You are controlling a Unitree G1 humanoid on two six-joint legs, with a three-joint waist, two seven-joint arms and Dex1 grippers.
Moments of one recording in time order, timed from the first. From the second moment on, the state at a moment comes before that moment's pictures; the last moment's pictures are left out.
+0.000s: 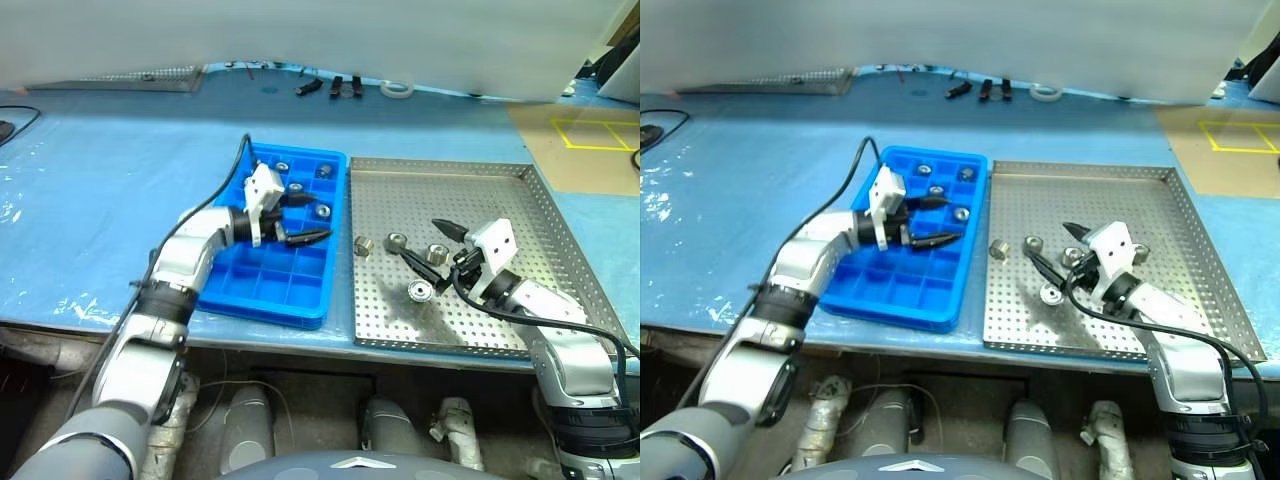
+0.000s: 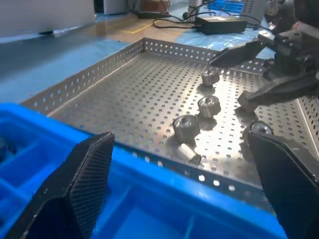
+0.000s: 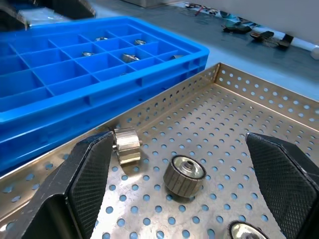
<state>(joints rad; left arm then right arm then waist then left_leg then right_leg) -0.81 0.33 -0.14 0.44 -0.31 0.23 -1.15 -0.03 -0.54 -0.15 -0.31 0.32 0.30 0.63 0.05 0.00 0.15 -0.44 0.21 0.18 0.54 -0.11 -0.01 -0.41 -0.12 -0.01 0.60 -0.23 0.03</state>
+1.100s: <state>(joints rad) -1.32 0.07 -0.46 1.31 0.34 -0.14 -1.13 0.34 -0.30 -0.13 -0.60 0.18 0.27 0.29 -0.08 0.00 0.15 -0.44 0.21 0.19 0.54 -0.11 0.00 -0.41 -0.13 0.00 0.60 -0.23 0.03</state>
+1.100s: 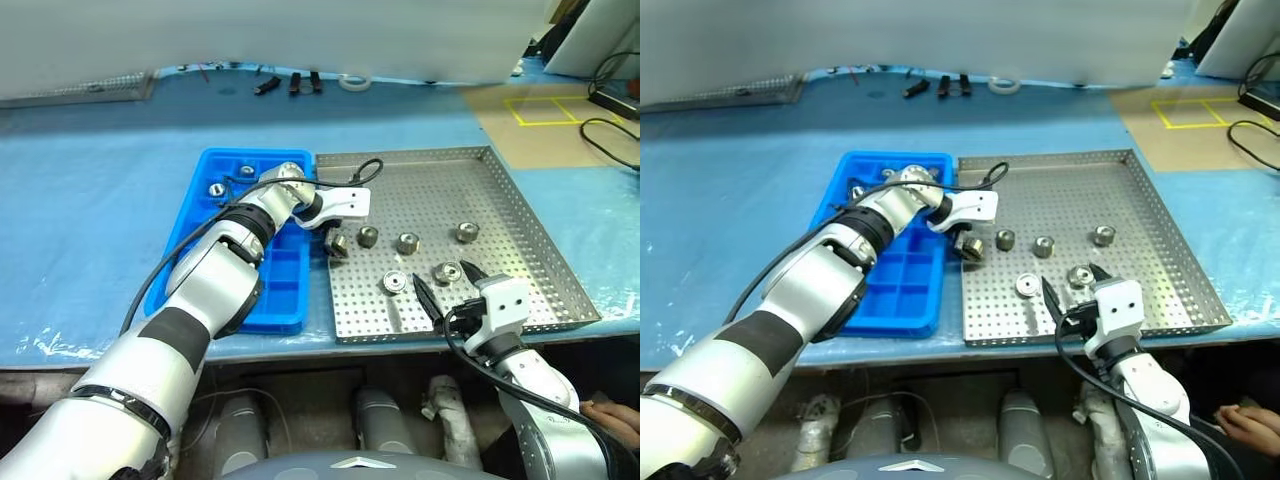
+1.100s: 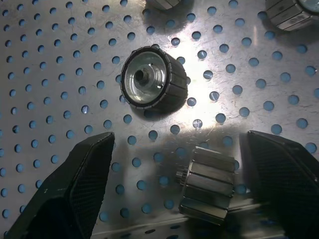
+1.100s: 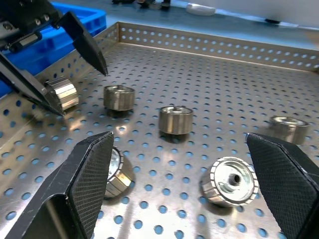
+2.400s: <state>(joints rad) -1.34 0.19 -0.52 1.31 0.51 -0.14 -1.20 0.29 -0.25 -0.08 -0.56 0.12 0.26 0.22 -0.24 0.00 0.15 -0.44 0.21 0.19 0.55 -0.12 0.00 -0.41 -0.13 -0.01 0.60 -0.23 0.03</state>
